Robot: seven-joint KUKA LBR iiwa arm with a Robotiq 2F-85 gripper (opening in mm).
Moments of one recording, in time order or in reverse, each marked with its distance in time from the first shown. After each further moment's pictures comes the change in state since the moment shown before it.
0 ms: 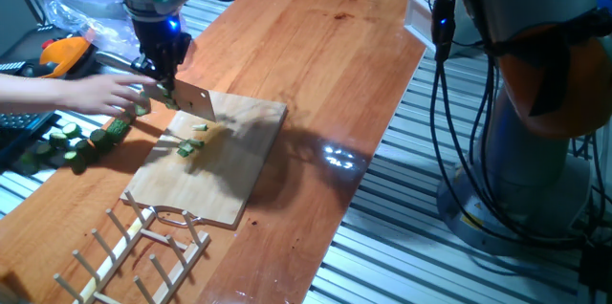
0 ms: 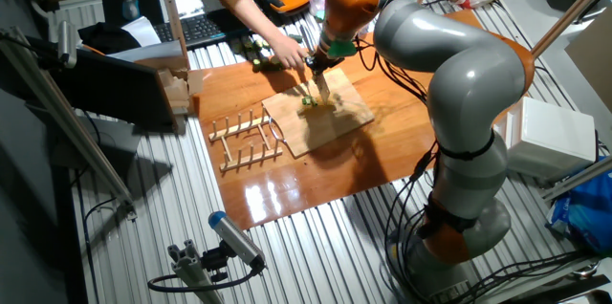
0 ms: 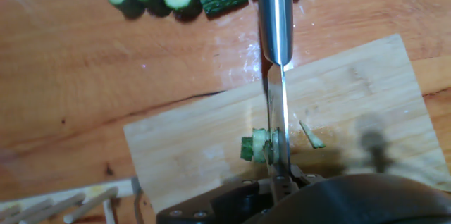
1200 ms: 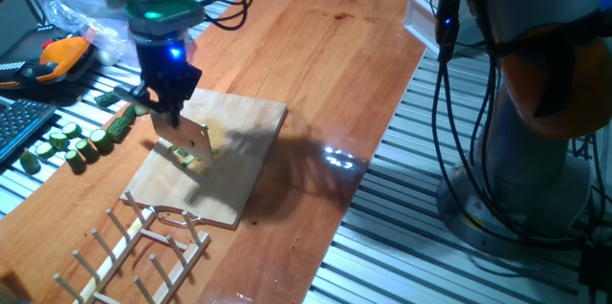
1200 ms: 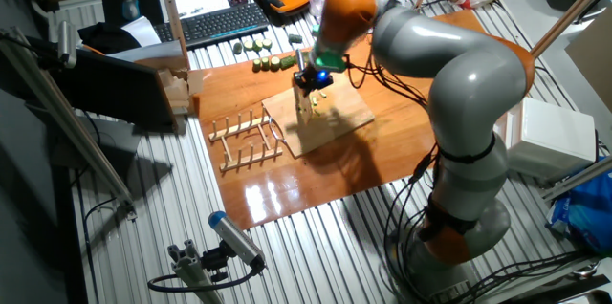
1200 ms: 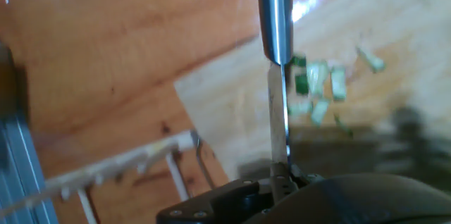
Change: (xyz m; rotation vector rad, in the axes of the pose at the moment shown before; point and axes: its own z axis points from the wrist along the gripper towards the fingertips) arm 0.077 0.062 -0.001 -0.090 0.156 0.174
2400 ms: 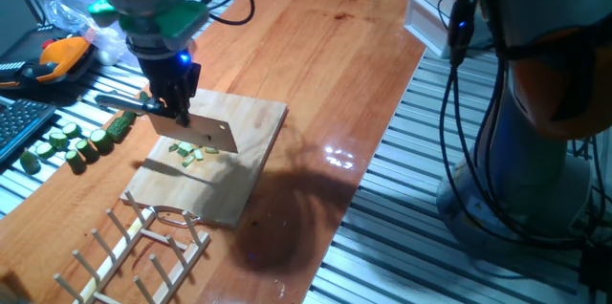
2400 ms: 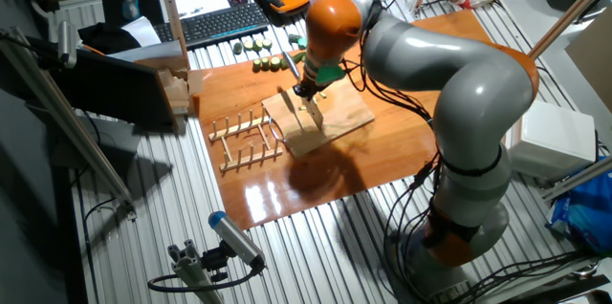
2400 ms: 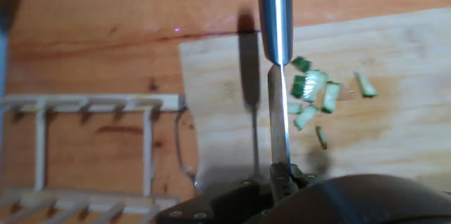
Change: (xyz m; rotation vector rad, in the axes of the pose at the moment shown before) arm 0.009 -0.004 -0.005 0.092 -0.052 -0.357
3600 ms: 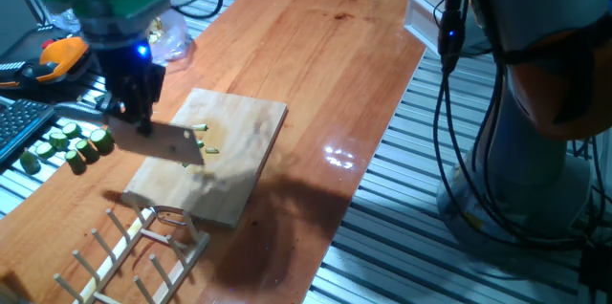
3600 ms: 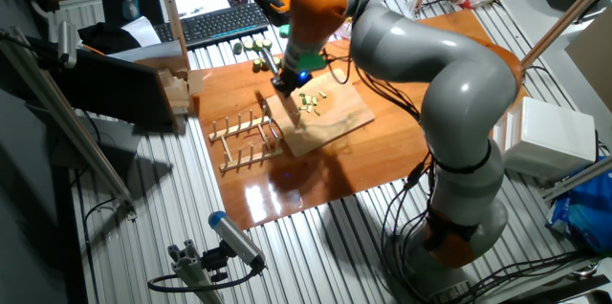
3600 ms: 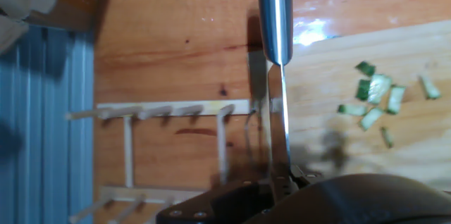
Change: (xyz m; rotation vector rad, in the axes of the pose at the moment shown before) arm -0.012 0.088 -0.031 -0.063 0.025 0.106
